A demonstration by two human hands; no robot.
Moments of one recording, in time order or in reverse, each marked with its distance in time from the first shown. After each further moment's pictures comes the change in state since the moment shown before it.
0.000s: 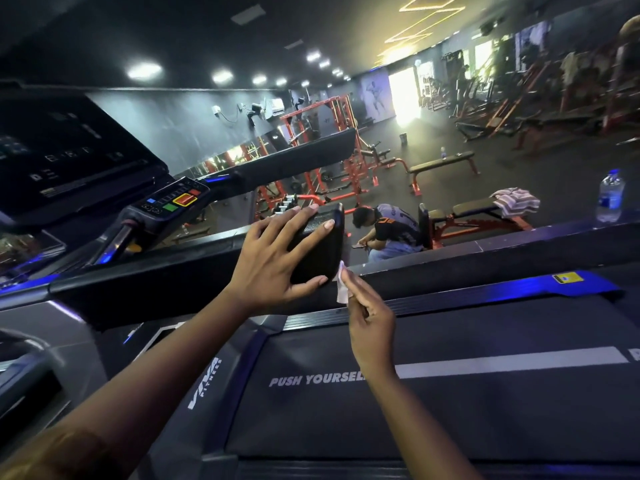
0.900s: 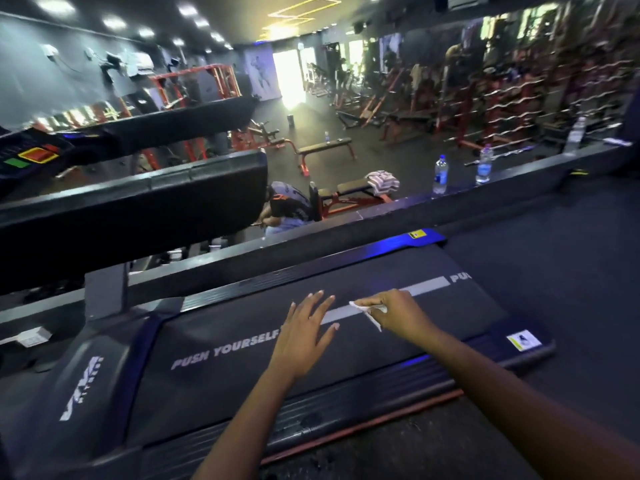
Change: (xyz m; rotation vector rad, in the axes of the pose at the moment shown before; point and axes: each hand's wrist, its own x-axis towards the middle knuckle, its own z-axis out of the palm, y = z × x) left_hand -0.088 0.225 0.027 -0.892 -0.559 -0.352; right_hand -0.062 -0.060 -0.175 -1.056 -0.494 0.493
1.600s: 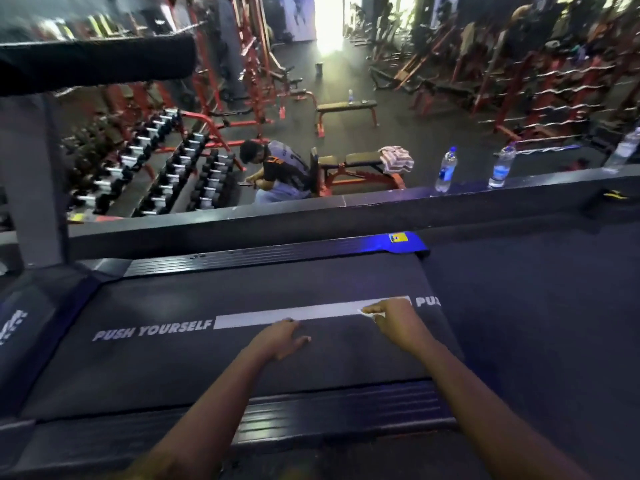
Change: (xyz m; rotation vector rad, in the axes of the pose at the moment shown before) left_hand 0.255 0.078 0.144 -0.107 -0.533 -0.412; right_hand 0.152 0.259 -0.140 -0.178 -0.258 0.151
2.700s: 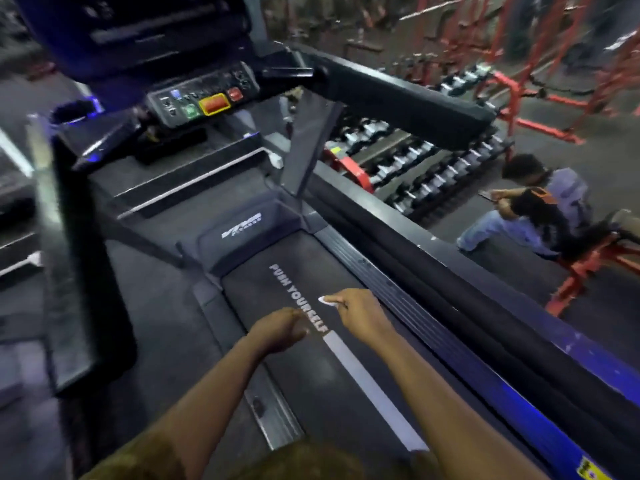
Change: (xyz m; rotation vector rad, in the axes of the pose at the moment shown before) left_hand 0.006 -0.103 -0.301 -0.425 0.271 -0.805; right_hand 0.329 -0.362 -0.088 -0.079 -0.719 -0.863
